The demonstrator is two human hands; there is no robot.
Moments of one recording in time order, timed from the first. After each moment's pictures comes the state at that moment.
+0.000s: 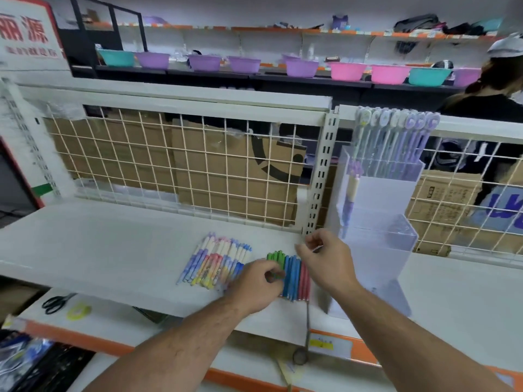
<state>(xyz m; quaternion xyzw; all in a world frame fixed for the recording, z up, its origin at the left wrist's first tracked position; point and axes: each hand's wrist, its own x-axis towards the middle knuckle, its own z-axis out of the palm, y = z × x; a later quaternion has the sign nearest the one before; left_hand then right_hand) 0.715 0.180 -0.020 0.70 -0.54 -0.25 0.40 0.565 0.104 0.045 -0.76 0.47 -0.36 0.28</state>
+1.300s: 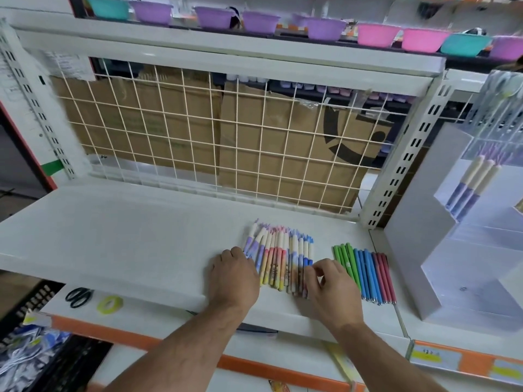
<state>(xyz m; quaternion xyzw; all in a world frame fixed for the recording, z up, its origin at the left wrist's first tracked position) 0.894 0.227 -0.075 0.89 -0.42 0.02 0.20 0.708 0.164 -0.066 -0.80 0.50 -0.28 0.16</state>
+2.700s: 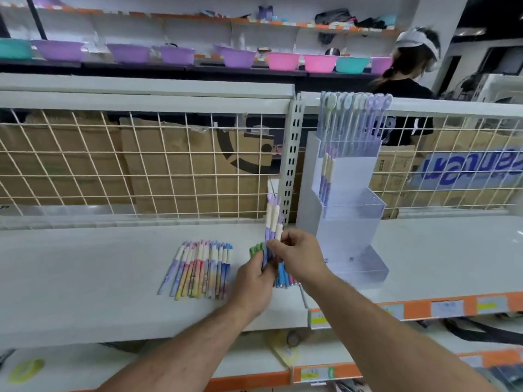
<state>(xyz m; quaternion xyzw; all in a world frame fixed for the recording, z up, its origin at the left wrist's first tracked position) 0.715 0.198 -0.010 0.62 -0.51 -0.35 0.48 0.610 0.144 0.034 -0.62 0.49 -0.41 0.45</state>
